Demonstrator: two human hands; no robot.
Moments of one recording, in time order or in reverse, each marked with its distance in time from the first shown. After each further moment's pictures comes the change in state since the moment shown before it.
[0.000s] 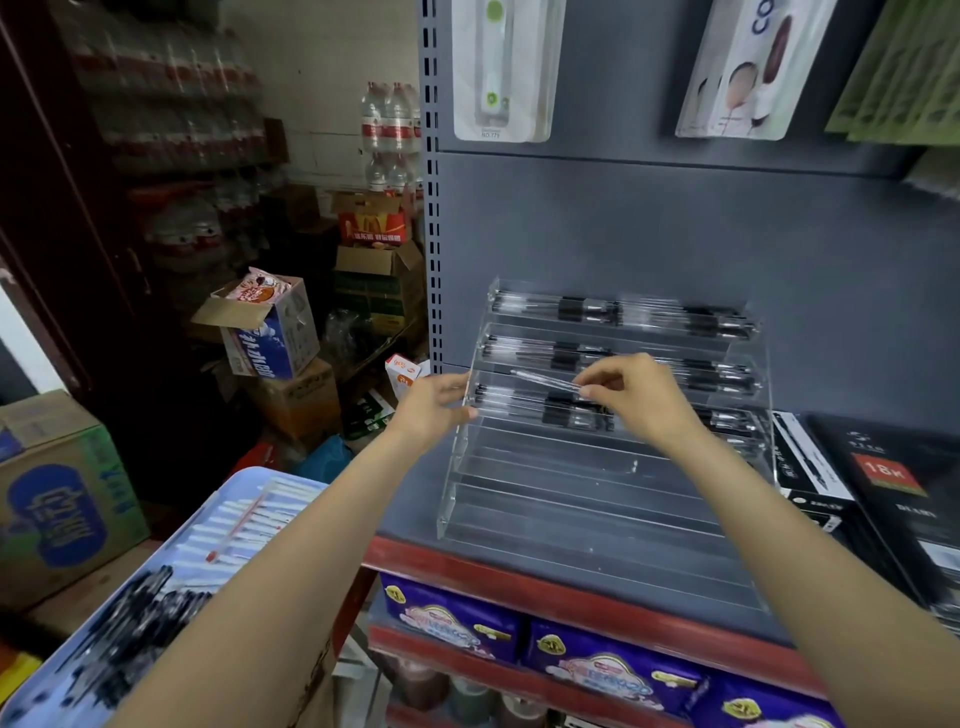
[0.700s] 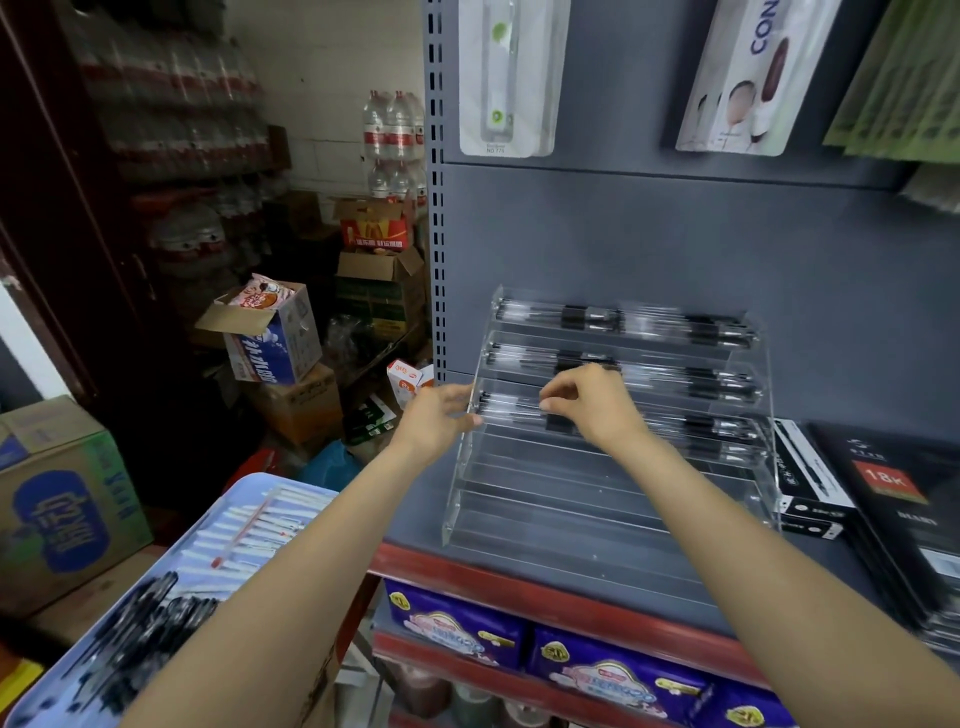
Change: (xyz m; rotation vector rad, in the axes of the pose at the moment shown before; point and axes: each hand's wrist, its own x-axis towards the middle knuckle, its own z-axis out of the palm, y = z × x) left_hand -0.002 -0.003 0.000 0.069 0.032 0.030; right_hand 0.020 -0.014 0.036 -0.036 -0.051 0.027
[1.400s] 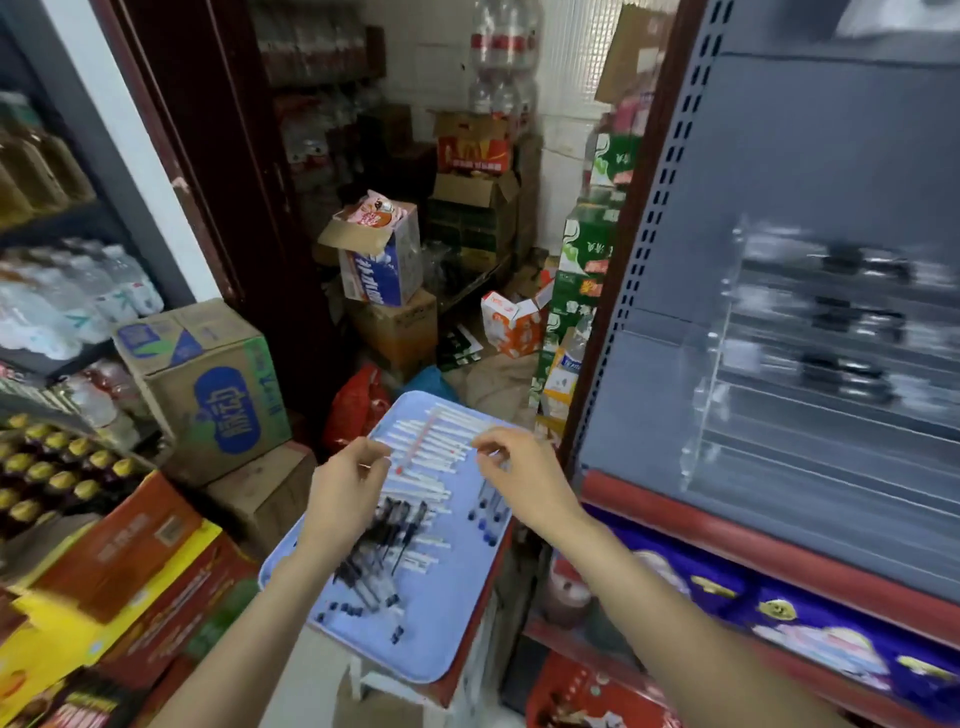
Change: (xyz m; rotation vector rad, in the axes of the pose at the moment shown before) left_hand -0.143 -0.208 -0.215 0.296 0.405 -0.148; right_hand -0.069 -0.192 0.243 0.252 -0.366 -0.068
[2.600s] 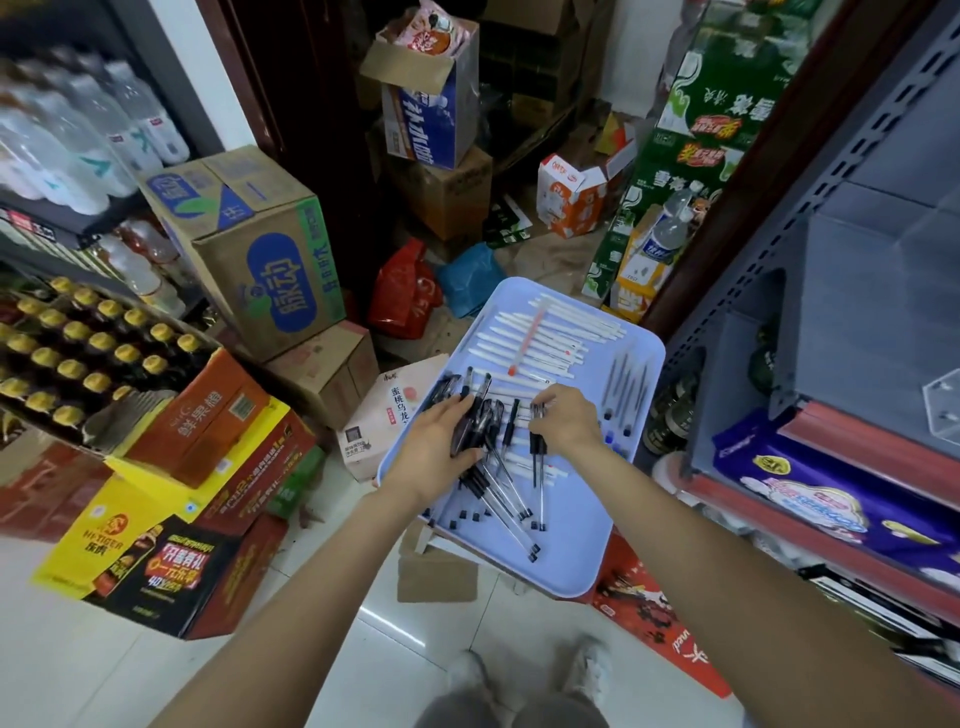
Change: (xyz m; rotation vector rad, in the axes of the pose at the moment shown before) left_hand 0.022 -0.145 0.004 0.175 -0.494 0.031; right_hand 0.080 0.024 0.160 0.035 -0.073 0.556
